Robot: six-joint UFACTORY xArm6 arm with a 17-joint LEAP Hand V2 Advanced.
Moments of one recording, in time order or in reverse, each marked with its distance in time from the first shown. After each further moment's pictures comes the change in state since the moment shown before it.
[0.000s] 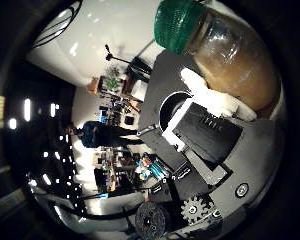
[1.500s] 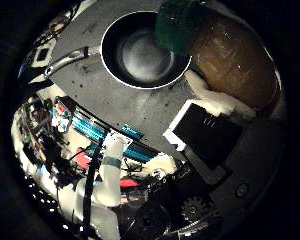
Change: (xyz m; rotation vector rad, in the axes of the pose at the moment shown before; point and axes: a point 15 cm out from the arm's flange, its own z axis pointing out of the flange) arm -0.149 -0.012 0.077 -0.511 0.867 -0.491
